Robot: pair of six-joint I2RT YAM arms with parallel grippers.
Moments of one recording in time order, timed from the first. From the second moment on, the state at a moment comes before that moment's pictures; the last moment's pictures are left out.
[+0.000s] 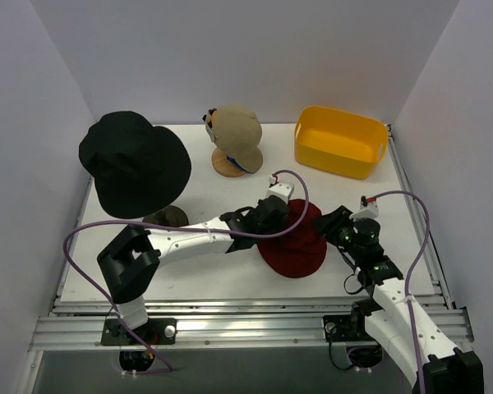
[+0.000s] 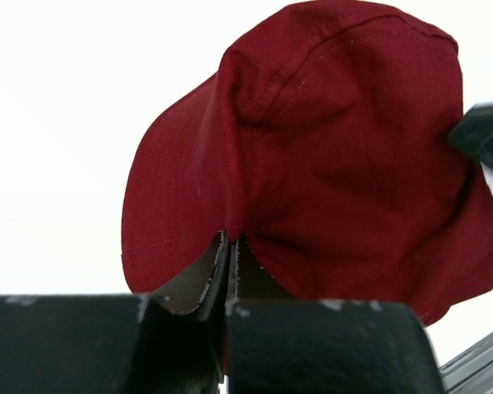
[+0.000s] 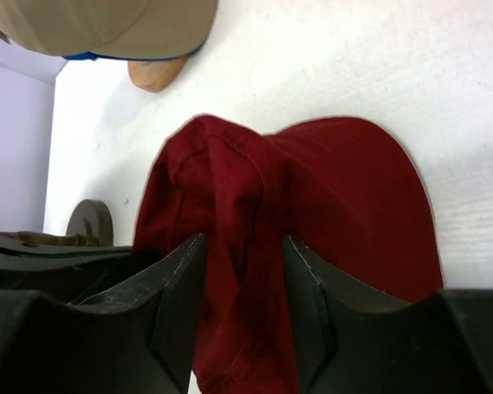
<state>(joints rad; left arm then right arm) -1.07 1.77 1.26 -0.17 -0.38 -0.46 0.21 0.70 0.26 0.06 -0.10 0.79</state>
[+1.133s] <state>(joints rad) -0.95 1.43 1.07 -0.02 -0.15 -0.46 0.23 0.71 0.49 -0.06 -0.04 0.77</state>
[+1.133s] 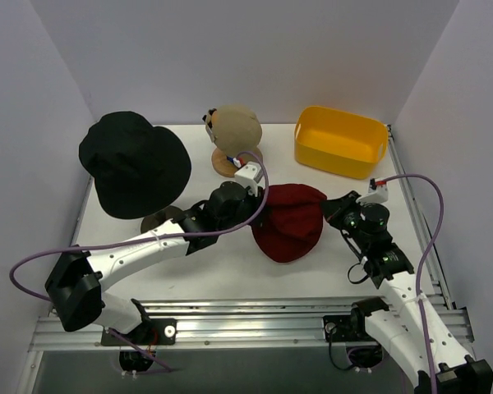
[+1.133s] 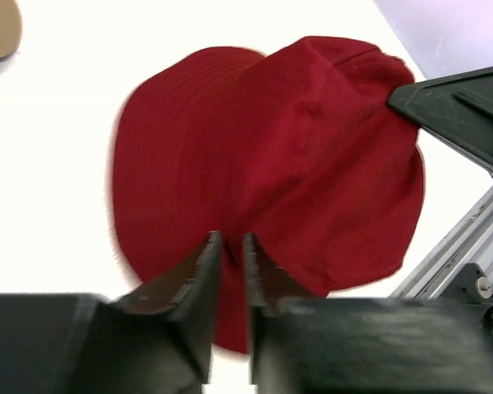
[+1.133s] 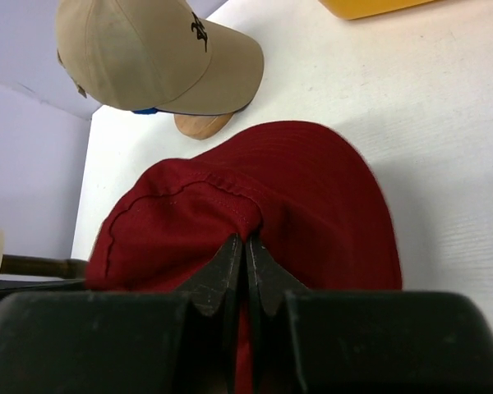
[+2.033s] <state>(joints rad) -0.96 1.63 1.20 -0.17 -0.10 -0.34 0.23 0.94 0.53 0.03 -0.33 0.60</state>
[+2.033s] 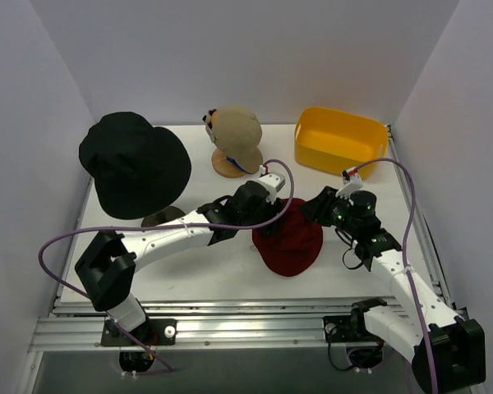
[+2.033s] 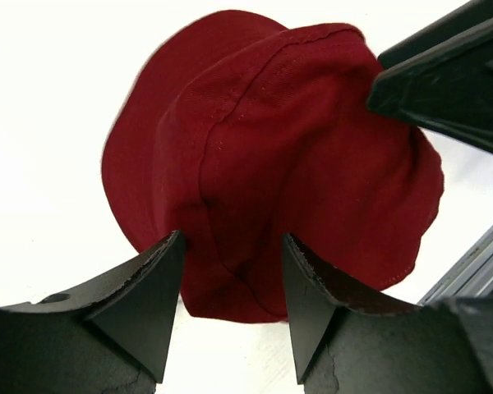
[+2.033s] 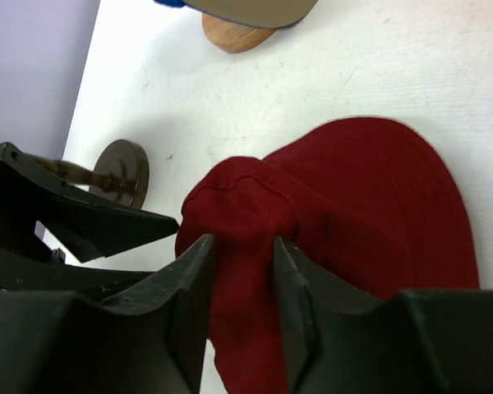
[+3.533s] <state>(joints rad) -0.95 1.71 1.25 -0.18 -0.18 -0.37 0.50 0.84 0.41 -0.13 0.17 0.81</state>
